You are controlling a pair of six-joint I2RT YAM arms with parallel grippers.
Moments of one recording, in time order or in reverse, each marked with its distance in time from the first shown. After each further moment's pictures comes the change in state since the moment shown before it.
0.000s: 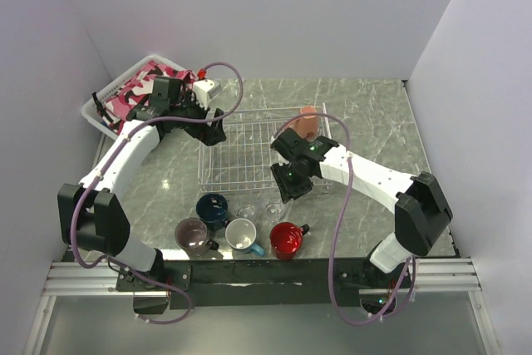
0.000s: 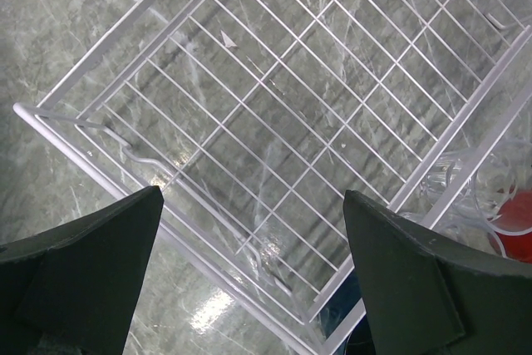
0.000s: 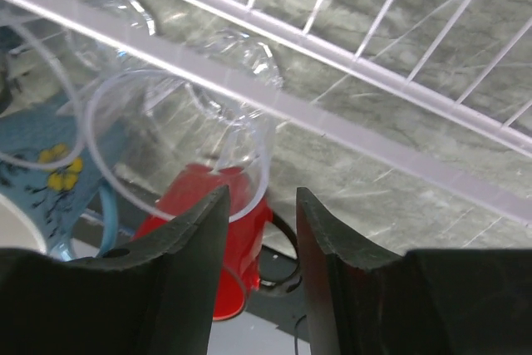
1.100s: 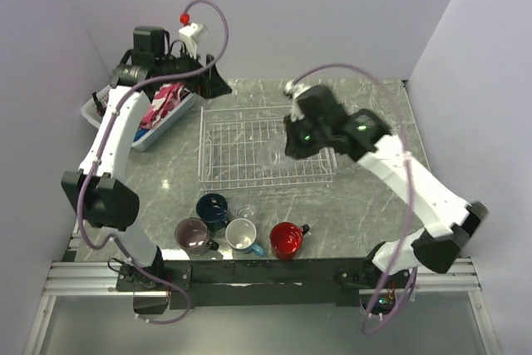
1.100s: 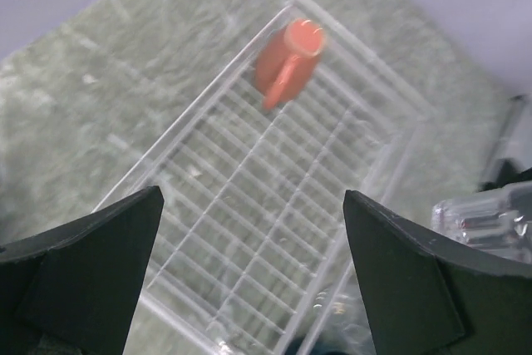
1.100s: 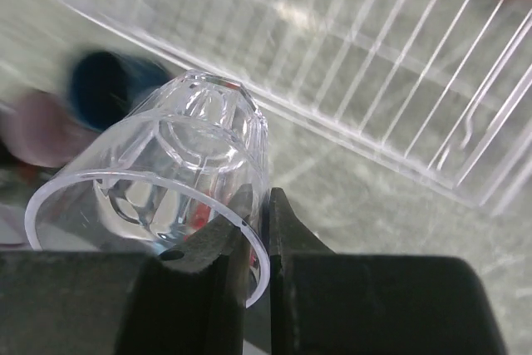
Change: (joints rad) left arm 0.051 0.157 0.481 -0.091 0.223 -0.164; right arm -0.007 -0.127 0.369 -0.141 0.126 -0.047
